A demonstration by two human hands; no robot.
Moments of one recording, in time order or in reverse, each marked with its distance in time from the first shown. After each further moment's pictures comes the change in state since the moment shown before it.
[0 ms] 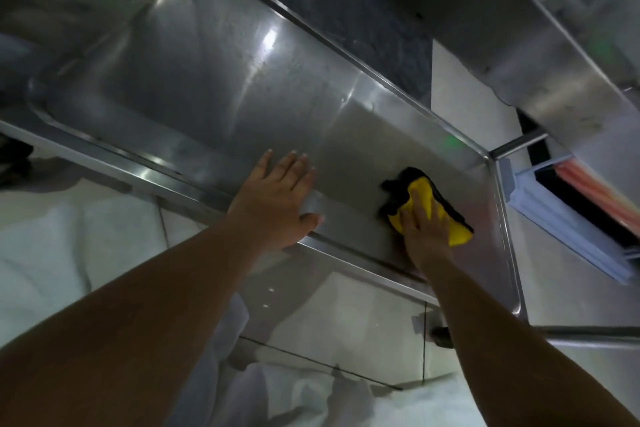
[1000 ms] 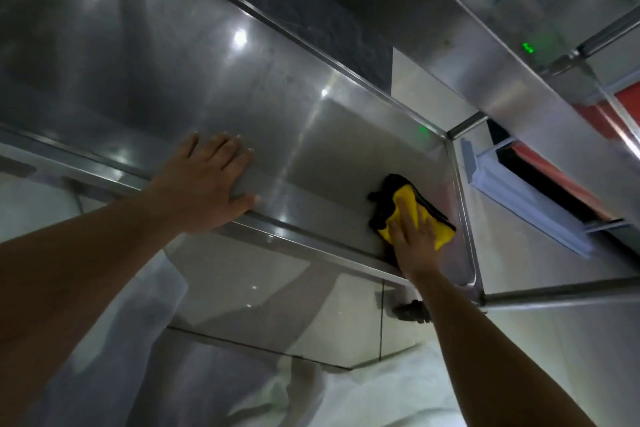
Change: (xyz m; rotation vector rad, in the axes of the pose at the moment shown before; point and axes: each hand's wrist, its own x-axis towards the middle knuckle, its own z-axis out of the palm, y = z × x) left_hand 0.001 0.022 -0.006 0.150 -0.059 -0.016; right_hand -0.024 0.107 -0.001 0.080 0.141 -0.114
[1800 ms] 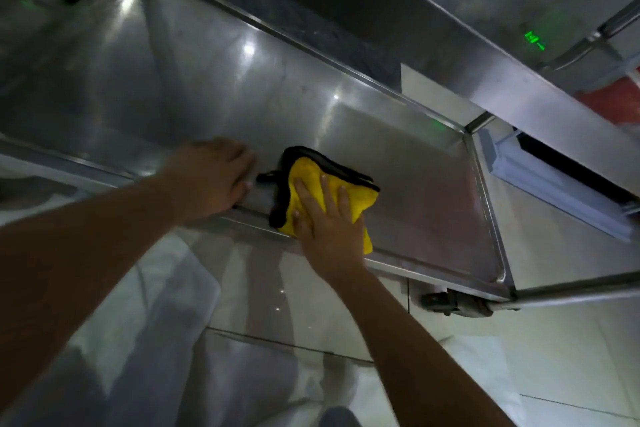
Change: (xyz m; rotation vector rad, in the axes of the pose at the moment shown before) left_hand 0.008 -0.035 -0.012 0.066 -0.021 0.113; right_hand -0.049 -0.177 0.039 -0.099 0.007 -0.237
